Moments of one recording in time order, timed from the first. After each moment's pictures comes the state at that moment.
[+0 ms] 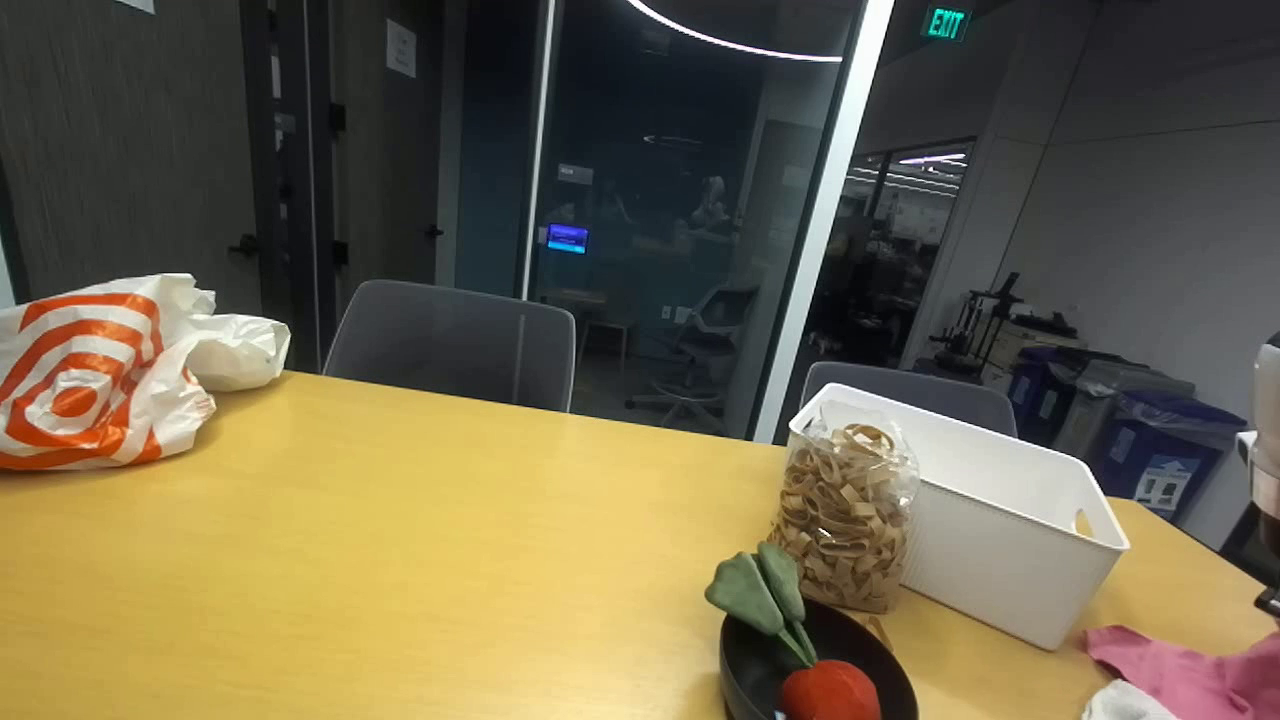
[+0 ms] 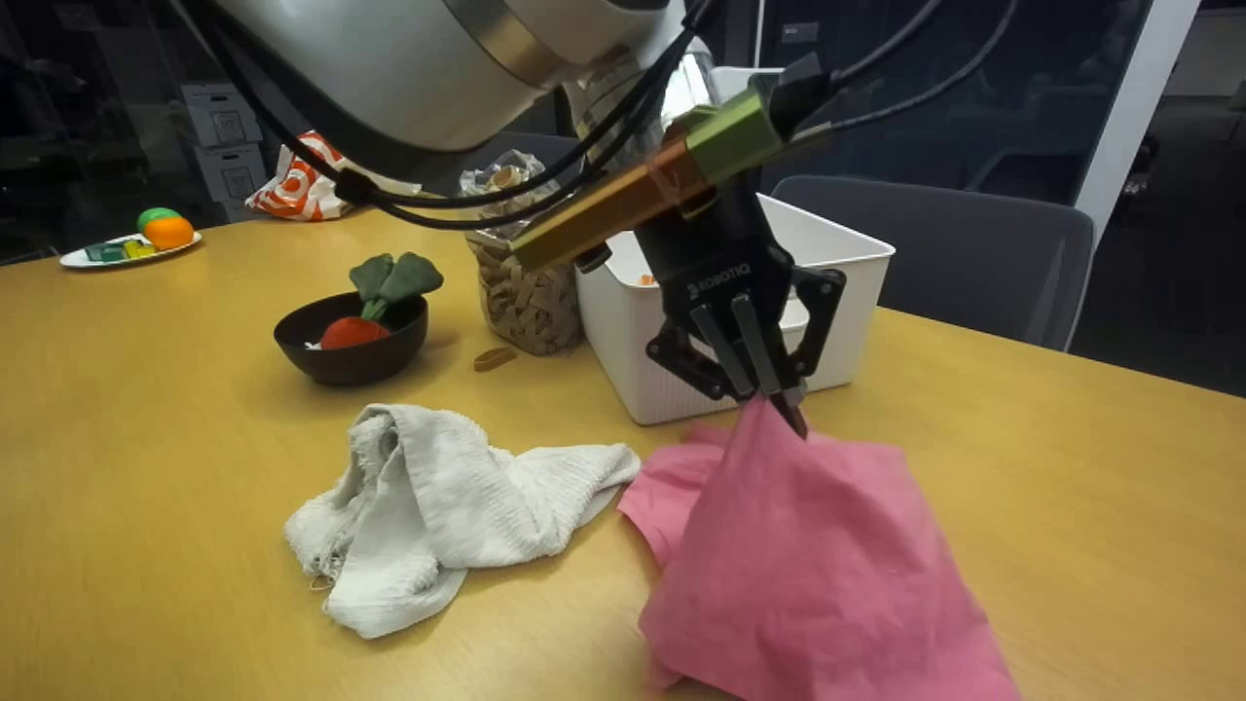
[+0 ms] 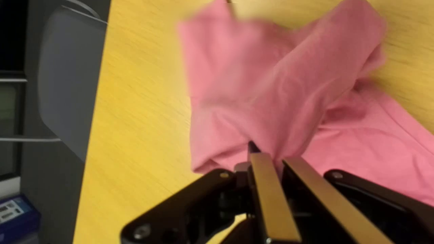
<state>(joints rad) -0.17 -0.12 -0.16 -2.44 -0.82 2.34 0.05</state>
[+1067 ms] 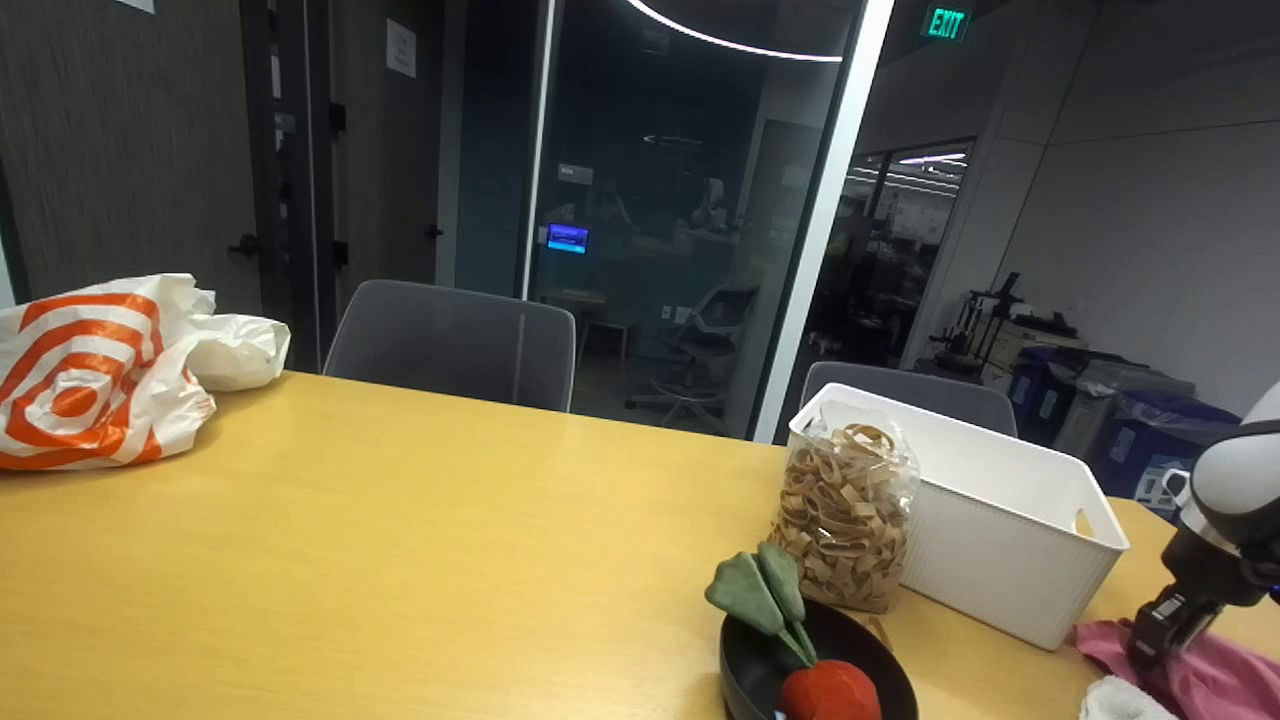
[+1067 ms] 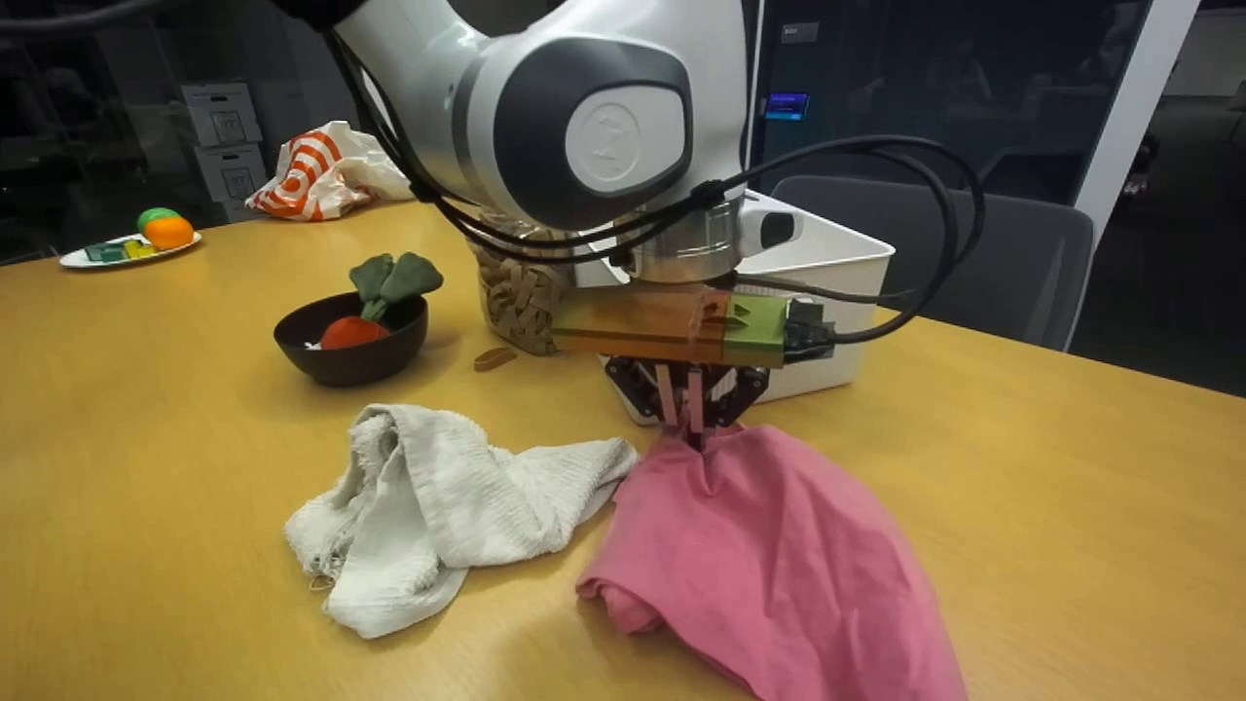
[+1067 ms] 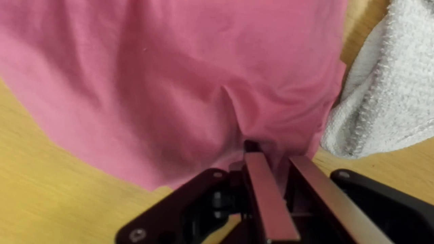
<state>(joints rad) -0.15 0.07 -0.15 -2.44 -0.04 2.62 -0.60</state>
